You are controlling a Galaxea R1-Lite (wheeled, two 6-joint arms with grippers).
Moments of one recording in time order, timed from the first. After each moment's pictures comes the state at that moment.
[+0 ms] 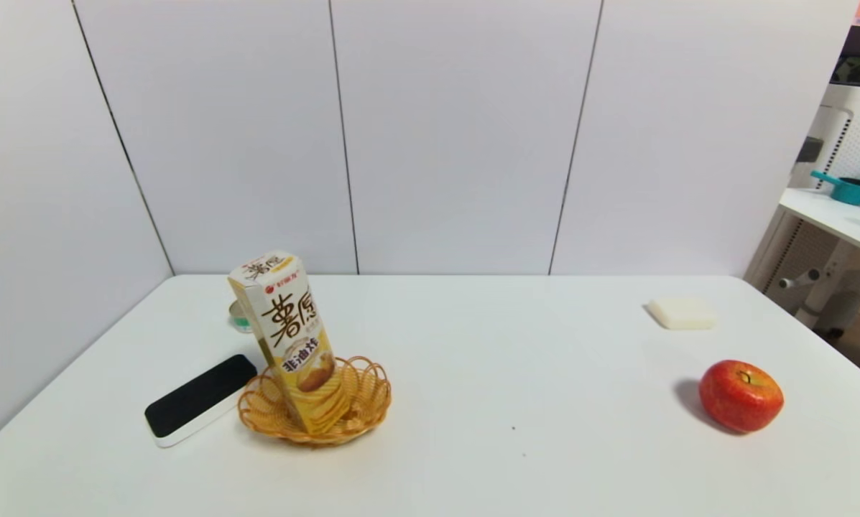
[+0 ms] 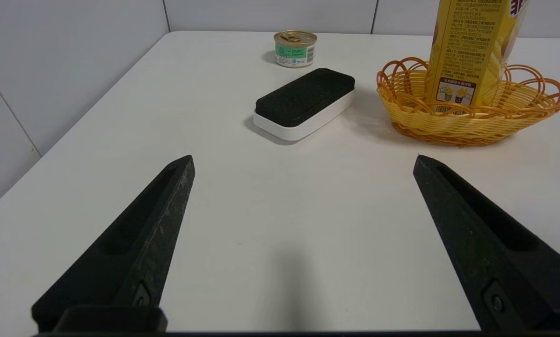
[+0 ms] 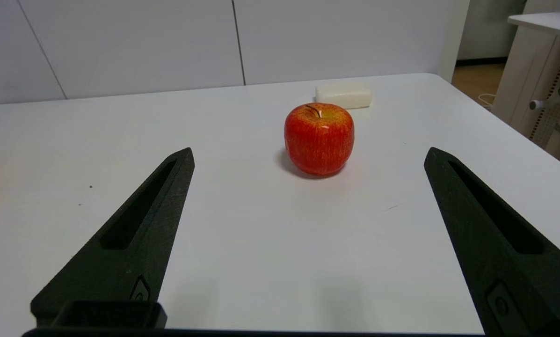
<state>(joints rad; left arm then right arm) -0.01 0.00 -0.01 0.02 0.03 -0.03 0.00 0.00 0.00 -0.08 -0.03 0.07</state>
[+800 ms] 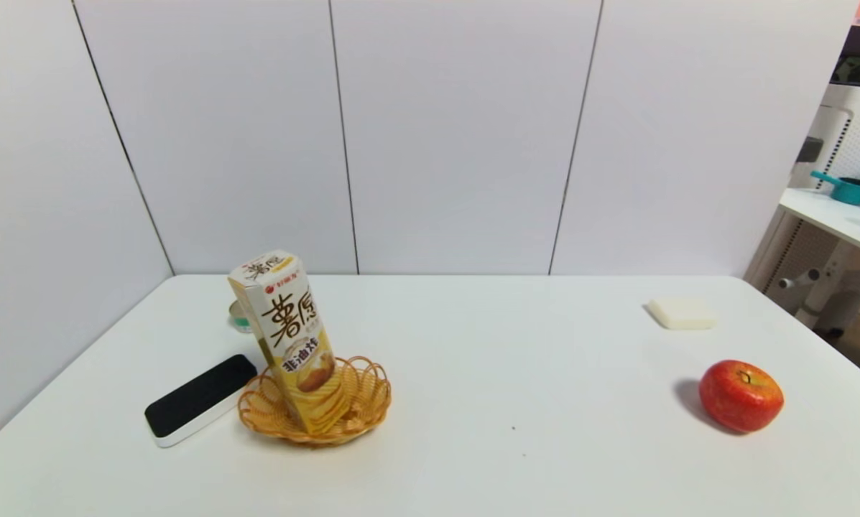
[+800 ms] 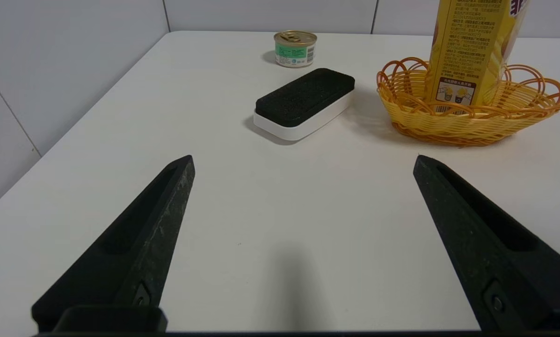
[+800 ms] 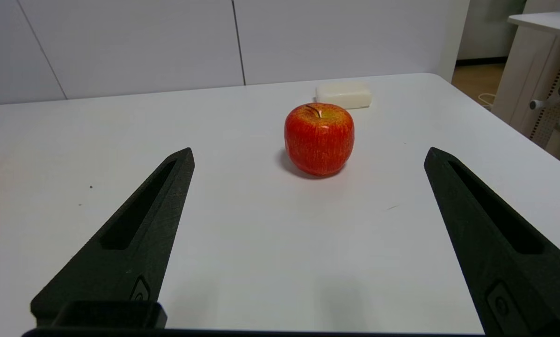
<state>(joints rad) -0.01 0.00 -0.01 0.02 0.03 -0.03 0.00 0.00 0.00 -0.08 -0.03 0.07</state>
